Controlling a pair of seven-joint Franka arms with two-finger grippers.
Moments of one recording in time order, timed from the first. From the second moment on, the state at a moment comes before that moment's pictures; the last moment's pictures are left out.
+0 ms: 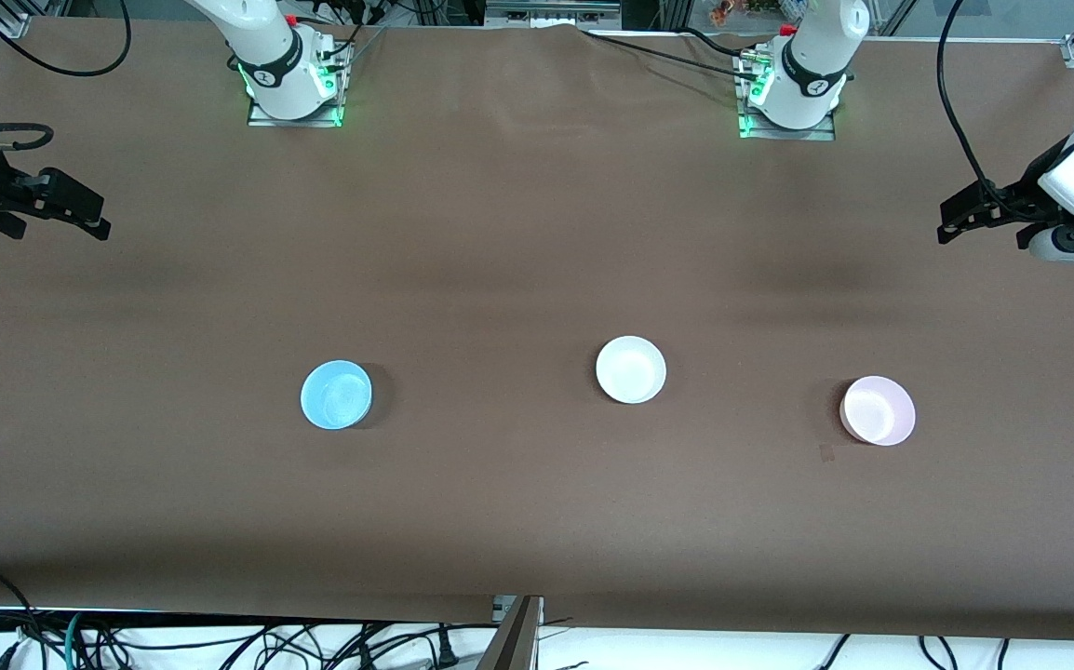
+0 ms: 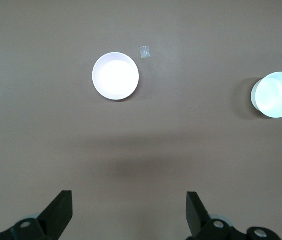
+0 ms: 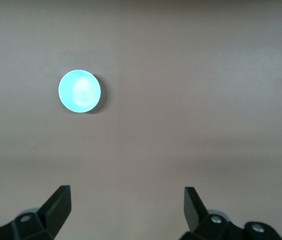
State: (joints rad) left arm 0.10 -0.04 -0.09 -1.74 0.00 1.65 0.05; right arm 0.16 0.04 -0.13 -1.52 0.00 1.57 0.03
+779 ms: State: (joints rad) left arm 0.10 -0.04 -0.09 -1.74 0.00 1.64 0.05; right arm 0.16 0.04 -0.13 -1.52 0.00 1.57 0.03
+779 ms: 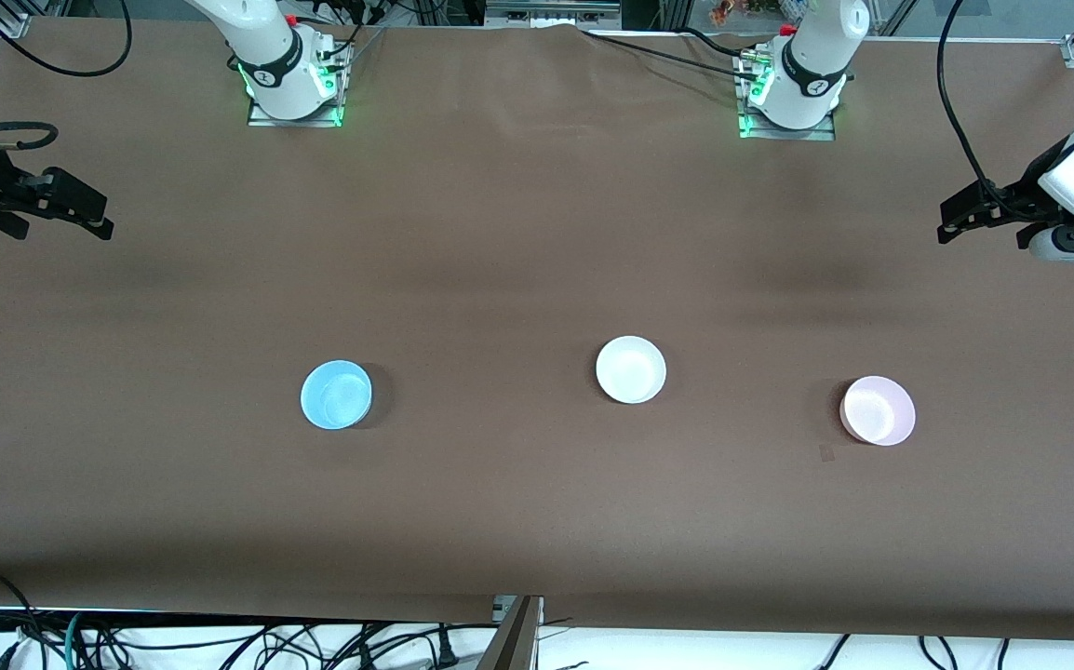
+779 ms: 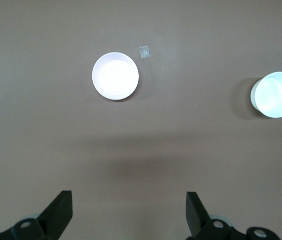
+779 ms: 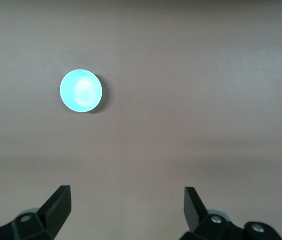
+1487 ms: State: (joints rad) left arm 0.10 -0.03 -0.09 -1.73 0.00 1.64 0.05; right arm 0.16 0.04 -0.13 -1.52 0.00 1.57 0.03
